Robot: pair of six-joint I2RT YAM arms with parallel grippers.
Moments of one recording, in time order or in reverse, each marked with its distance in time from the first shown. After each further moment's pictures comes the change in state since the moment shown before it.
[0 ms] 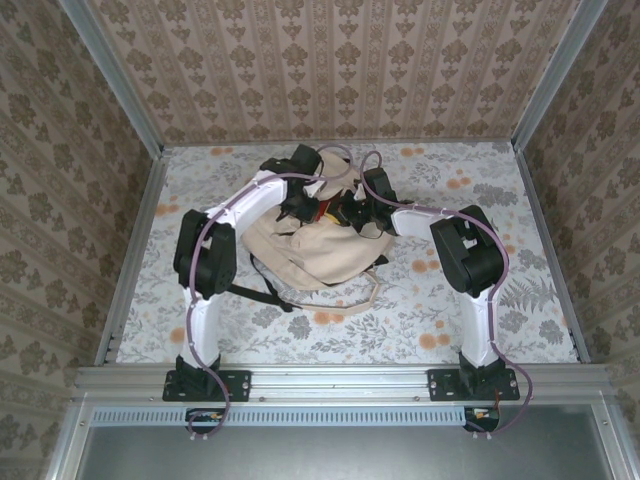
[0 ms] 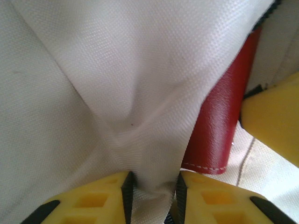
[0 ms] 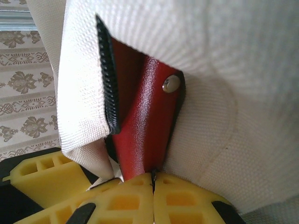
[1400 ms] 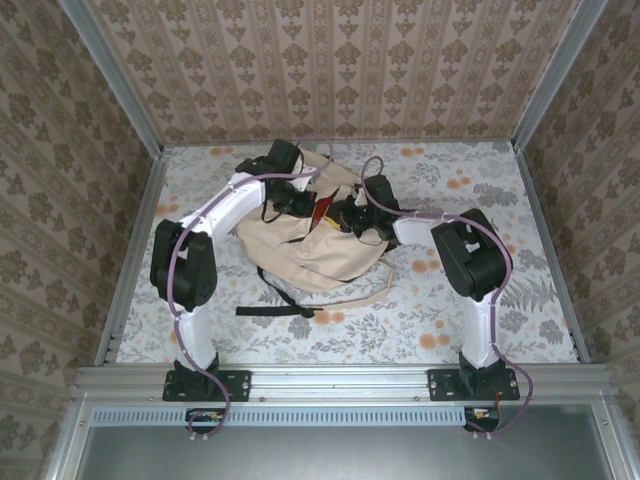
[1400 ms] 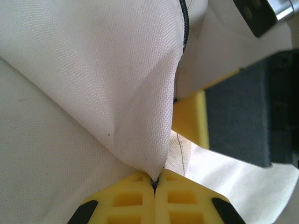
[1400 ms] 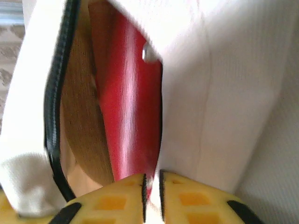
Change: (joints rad) left arm 0.068 -0.176 -0.149 0.108 0.368 -0.102; right arm 0.013 -0.064 -0.124 0.111 0.001 0.004
